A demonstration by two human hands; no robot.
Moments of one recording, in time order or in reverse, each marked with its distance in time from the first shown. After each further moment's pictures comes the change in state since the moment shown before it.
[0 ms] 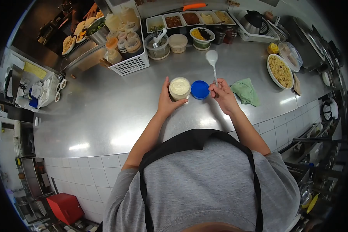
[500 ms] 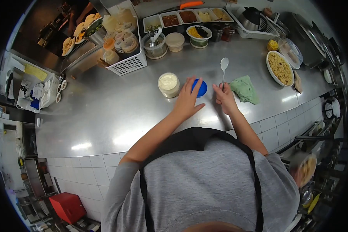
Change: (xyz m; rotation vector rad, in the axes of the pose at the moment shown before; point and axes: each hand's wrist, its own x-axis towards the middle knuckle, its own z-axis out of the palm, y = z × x) left_hand -0.005 0.053 0.049 0.446 -0.126 0.623; right_hand -0.004 0.013 -0.025 -0.058 0.247 0.088
